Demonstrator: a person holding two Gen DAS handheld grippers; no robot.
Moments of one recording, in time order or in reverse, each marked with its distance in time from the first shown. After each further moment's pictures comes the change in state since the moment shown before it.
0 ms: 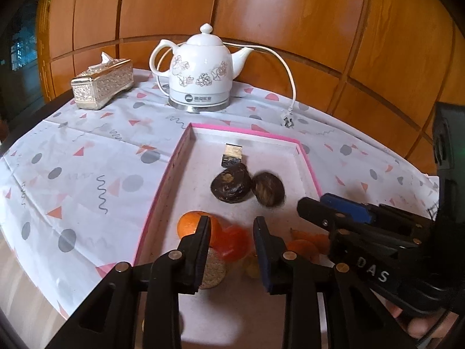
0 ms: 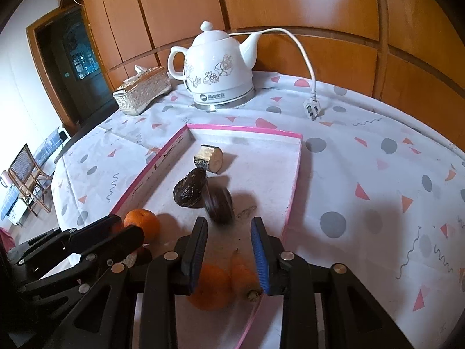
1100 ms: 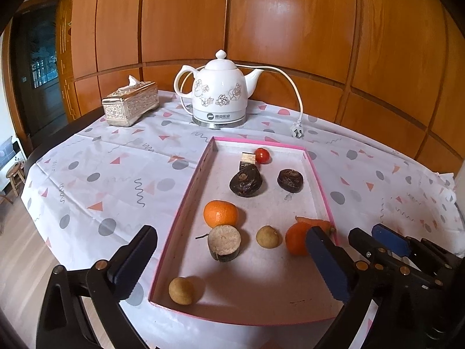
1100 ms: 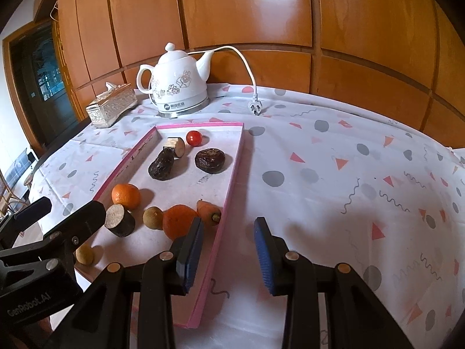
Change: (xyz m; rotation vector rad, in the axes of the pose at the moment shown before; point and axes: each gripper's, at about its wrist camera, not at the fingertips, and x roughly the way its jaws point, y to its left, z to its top) left arm -0.052 -0.009 -0.027 0.026 -0.095 0.124; right arm -0.063 0.003 -0.060 0.090 -0.097 -0.209
